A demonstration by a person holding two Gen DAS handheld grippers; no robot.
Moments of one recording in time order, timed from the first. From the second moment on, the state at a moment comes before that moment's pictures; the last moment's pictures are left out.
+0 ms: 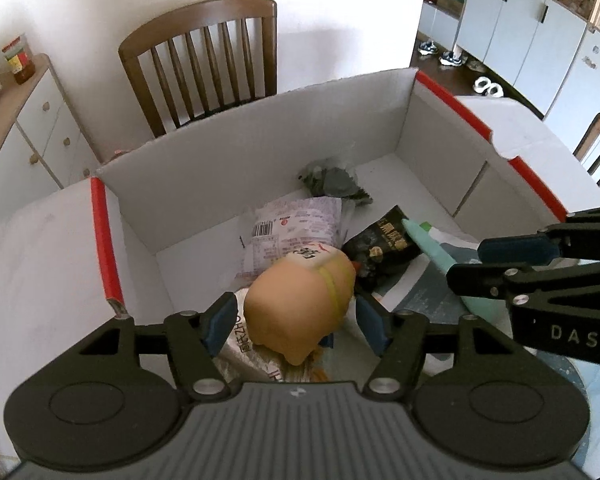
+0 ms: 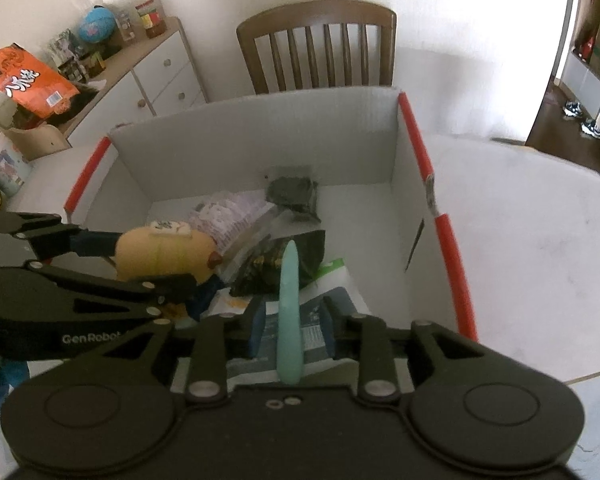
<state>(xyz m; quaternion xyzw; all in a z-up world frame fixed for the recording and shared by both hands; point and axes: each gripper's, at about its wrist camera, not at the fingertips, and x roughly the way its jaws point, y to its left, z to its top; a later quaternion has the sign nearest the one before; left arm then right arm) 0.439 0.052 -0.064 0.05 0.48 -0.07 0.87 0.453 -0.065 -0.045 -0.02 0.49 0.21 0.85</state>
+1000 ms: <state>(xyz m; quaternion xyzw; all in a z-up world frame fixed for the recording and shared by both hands) 0.359 0.064 0.013 0.03 0.42 -0.10 0.90 0.381 -0.086 0.029 -0.01 0.44 0.22 0.87</state>
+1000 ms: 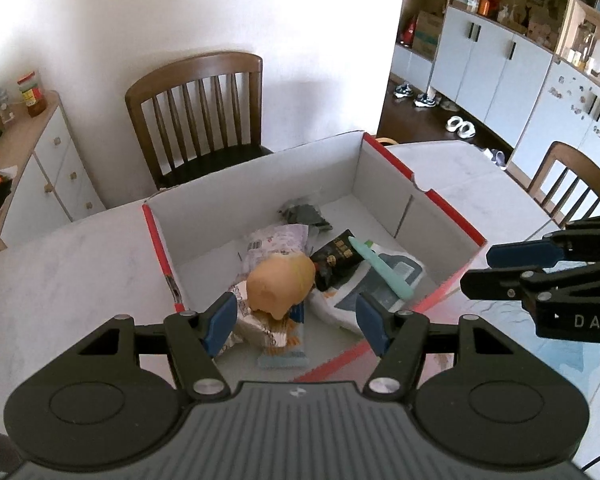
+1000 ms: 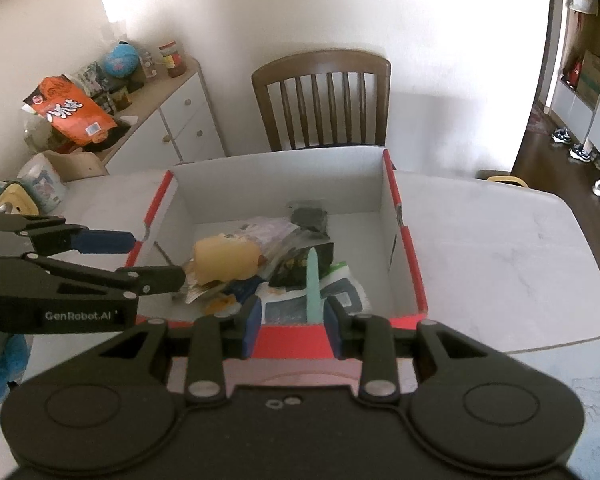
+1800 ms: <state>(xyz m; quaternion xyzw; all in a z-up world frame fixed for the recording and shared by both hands) 0.278 0.076 0.000 0.03 0.41 -0.14 0.90 0.288 -0.072 0.003 -0.04 0.44 0.25 0.86</state>
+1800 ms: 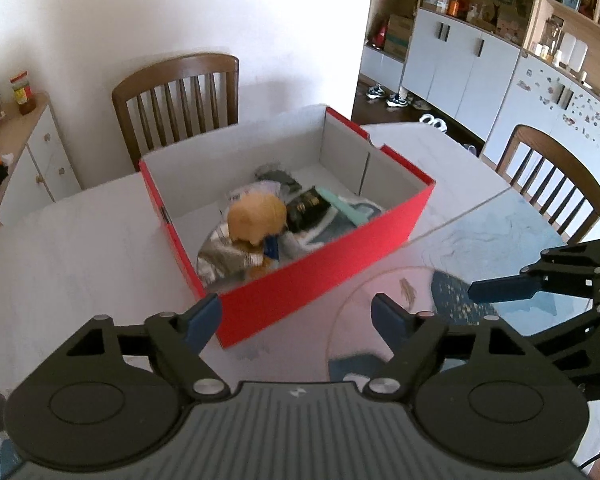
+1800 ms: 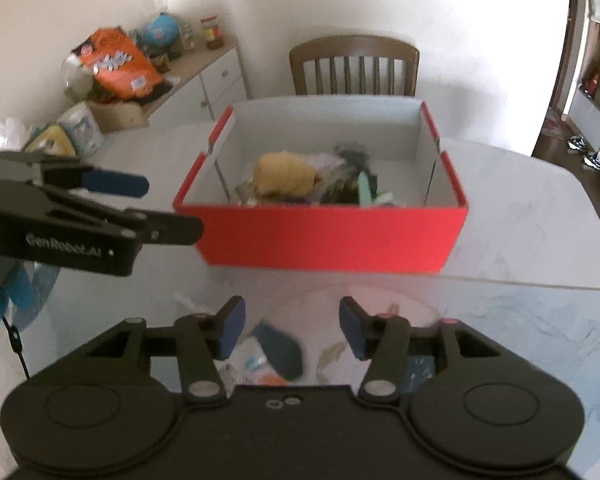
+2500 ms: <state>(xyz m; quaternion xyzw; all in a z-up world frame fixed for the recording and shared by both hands) 0.258 0.112 -0.058 0.00 0.44 -0.12 0.89 0.233 -0.041 -0.052 -0.08 0.43 0.28 0.86</state>
